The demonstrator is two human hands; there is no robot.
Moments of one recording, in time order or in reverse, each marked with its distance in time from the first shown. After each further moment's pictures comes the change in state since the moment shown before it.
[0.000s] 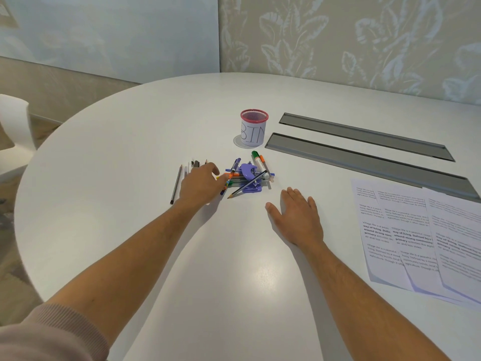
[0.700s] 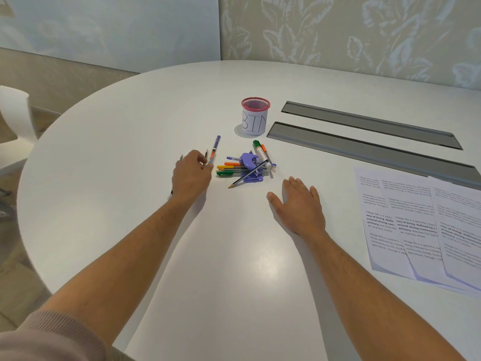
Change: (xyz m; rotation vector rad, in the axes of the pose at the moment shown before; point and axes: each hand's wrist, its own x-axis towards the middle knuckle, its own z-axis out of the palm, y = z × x) left_hand -0.009 -0.017 -0.007 -0.196 0.160 -0.111; right_hand 0.000 0.001 0.001 0.012 -0.002 -0.004
